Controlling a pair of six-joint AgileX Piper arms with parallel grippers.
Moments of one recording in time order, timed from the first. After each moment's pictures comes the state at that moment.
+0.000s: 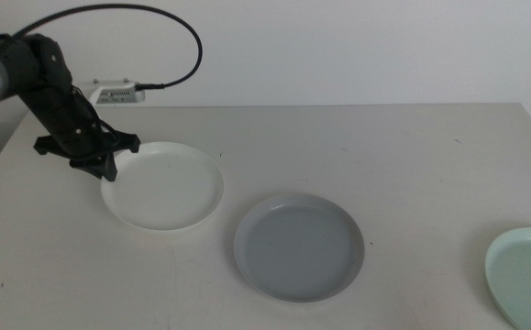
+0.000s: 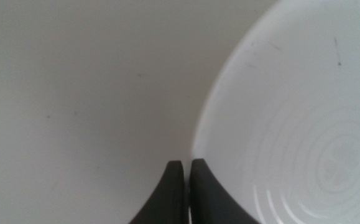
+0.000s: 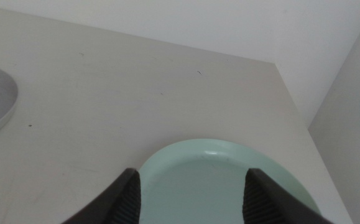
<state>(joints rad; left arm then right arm) 0.00 2.09 -1.63 -0.17 0.95 0.17 -0.03 -0.01 0.03 0.13 0.29 -0.29</state>
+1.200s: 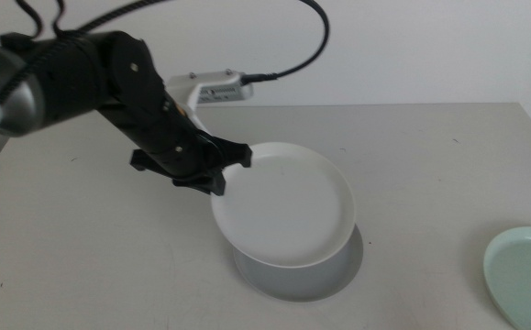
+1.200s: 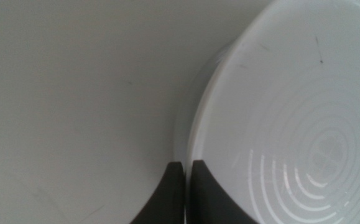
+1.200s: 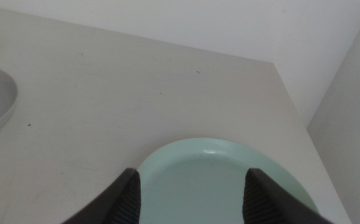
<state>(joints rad) -0.40 1.74 -1.33 -0.29 0.82 -0.06 -0.03 -0.01 0.03 0.13 0.29 -0.29</state>
